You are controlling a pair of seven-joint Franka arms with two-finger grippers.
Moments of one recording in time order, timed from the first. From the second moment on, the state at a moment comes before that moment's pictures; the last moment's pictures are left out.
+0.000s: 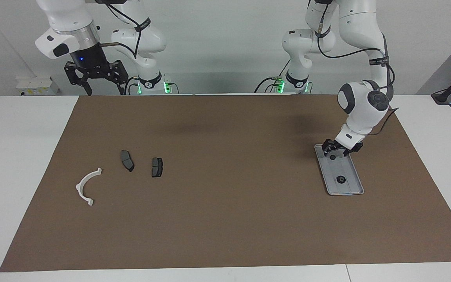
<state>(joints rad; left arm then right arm) -0.08 0.14 0.10 -2.25 -0.03 2.38 0.14 -0.02 -0.13 0.07 -1.65 -0.01 1.55 0.03</state>
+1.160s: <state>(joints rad) -0.08 0.16 0.09 -2.11 -0.03 2.23 0.14 0.06 0.10 0.08 -2.00 0.00 2.14 0.17</state>
